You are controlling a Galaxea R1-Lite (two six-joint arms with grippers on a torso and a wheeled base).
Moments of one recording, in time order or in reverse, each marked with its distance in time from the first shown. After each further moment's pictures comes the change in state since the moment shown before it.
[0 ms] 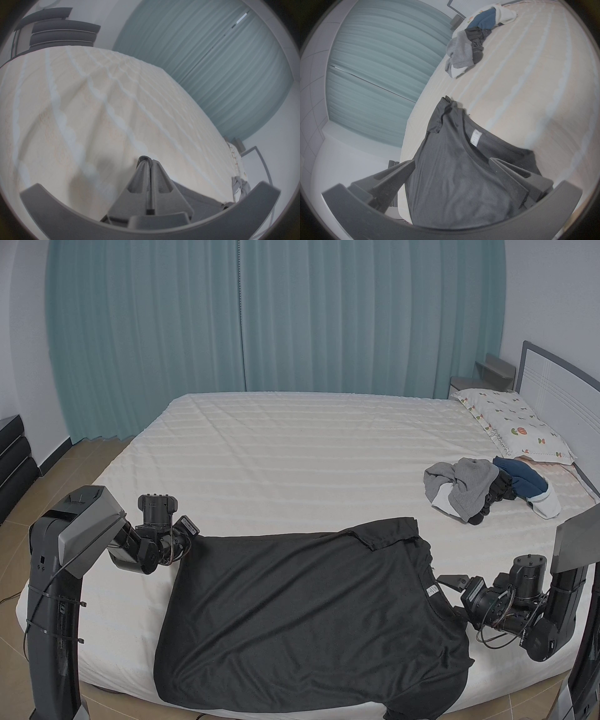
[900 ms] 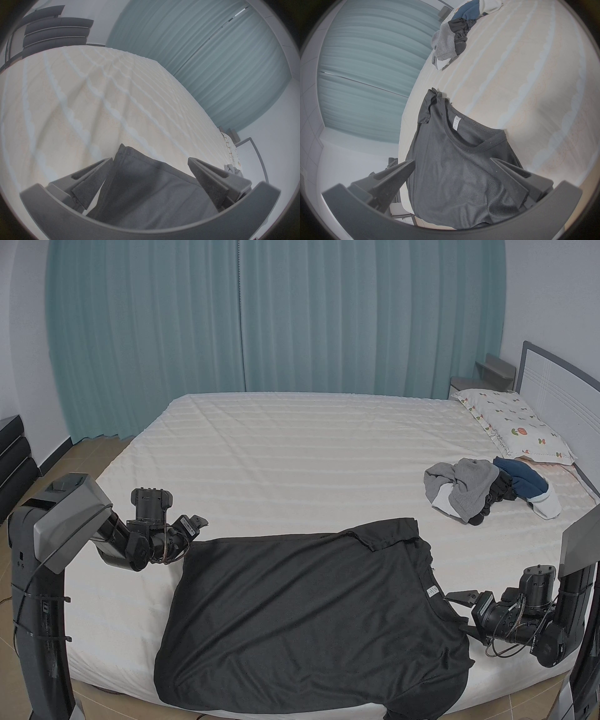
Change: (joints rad) left arm -0.015 -0.145 0.140 0.060 -0.085 0.029; right arm -0.070 0.004 0.107 -0.005 0.106 0.004
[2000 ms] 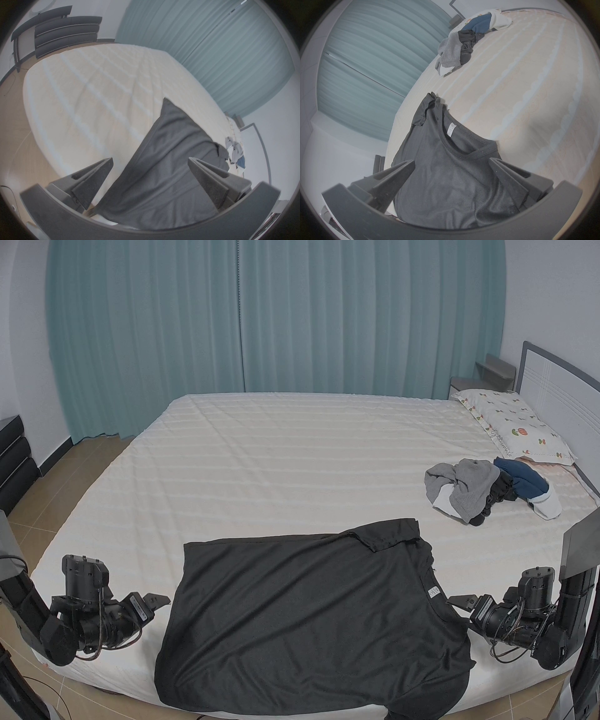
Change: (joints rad) left arm -0.008 -0.551 1.002 -0.296 -0.009 0.026; right arm 0.035 -0.026 0.019 0.022 -0.145 -0.127
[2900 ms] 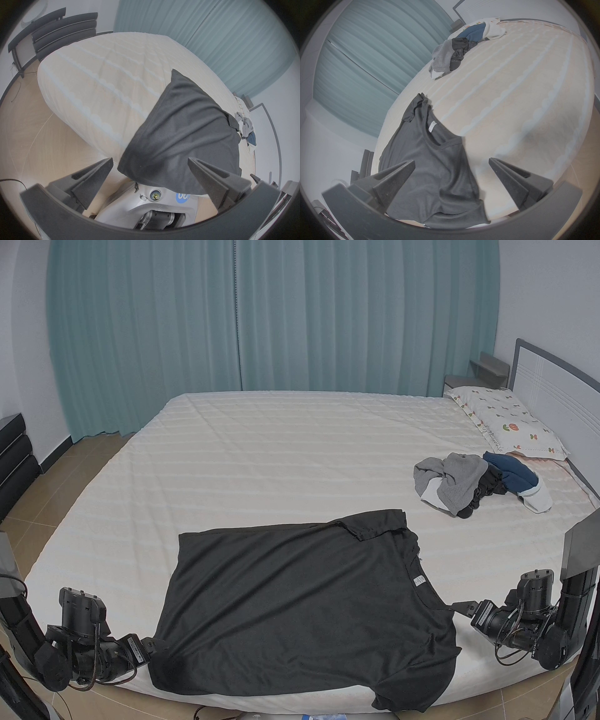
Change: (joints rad) left arm -0.003 -0.007 0.192 -0.011 0.002 0.091; right arm -0.001 -0.007 0.005 0.055 -0.070 -0.095
